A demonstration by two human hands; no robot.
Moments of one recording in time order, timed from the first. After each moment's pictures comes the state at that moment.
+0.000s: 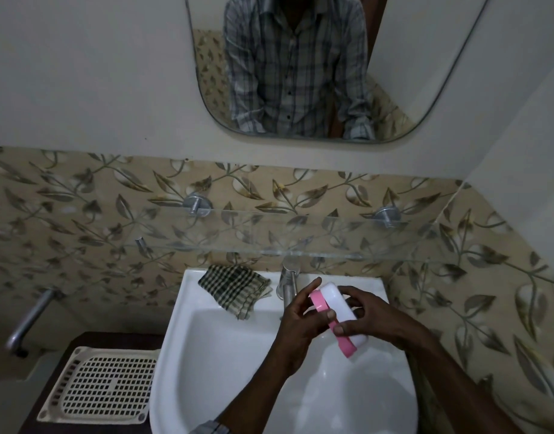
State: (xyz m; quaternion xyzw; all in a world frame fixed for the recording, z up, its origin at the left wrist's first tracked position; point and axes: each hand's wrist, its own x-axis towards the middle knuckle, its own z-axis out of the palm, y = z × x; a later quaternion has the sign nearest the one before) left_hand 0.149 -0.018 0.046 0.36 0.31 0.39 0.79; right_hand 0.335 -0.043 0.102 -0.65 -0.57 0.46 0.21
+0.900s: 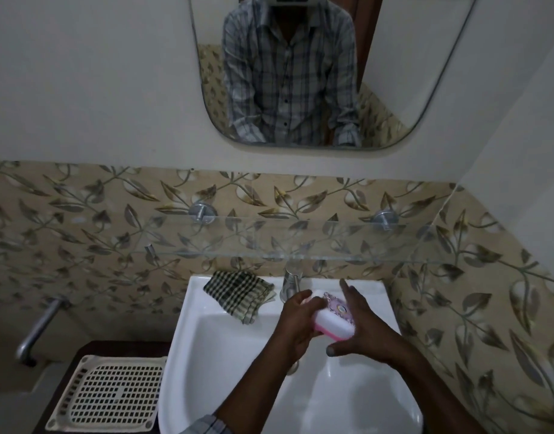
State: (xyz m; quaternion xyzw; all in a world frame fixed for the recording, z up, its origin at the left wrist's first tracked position) left_hand 0.145 -0.003 0.089 0.29 0.46 0.32 0.77; right_hand 0.310 -0.061 0.093 -0.69 -0.60 0.37 0.17
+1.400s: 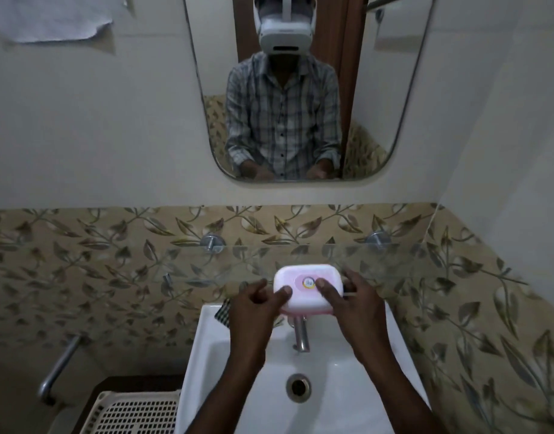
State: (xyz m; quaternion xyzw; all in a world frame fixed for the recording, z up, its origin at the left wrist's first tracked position) left_hand 0.062 -0.020 0.184 0.45 0.52 0.49 0.54; right_hand 0.229 -0.060 0.189 -0.70 -0.42 0.22 0.54
